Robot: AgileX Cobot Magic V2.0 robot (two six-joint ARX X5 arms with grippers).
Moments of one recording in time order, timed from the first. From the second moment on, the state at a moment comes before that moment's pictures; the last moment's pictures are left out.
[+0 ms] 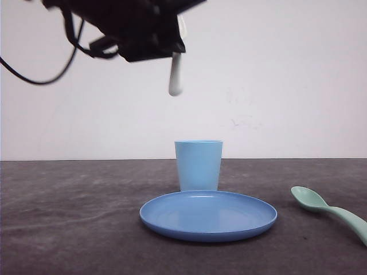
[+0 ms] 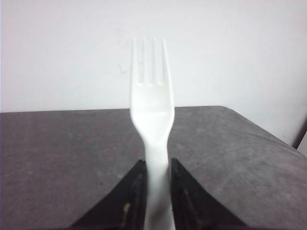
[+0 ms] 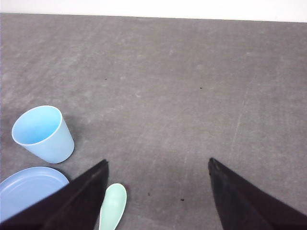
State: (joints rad) left arm -0.81 1.51 0.79 0.73 -0.32 -0.19; right arm 0.07 0.67 0.82 -0.59 -0.18 0.06
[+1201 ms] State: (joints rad) left arm -0.78 1.88 0.88 0.90 -0.31 -0.15; right arm 0.10 0.72 0.82 -0.58 -0.18 0.05
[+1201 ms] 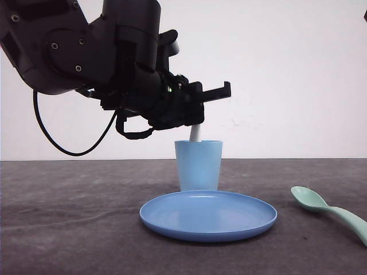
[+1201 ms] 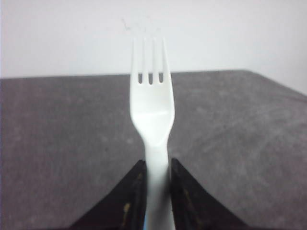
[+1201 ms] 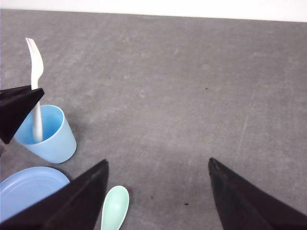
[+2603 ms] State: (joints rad) left arm -0.82 1.10 0.88 -0.01 -0.42 -0.09; right arm 0.29 0.80 0.82 -0.76 -0.21 0.14
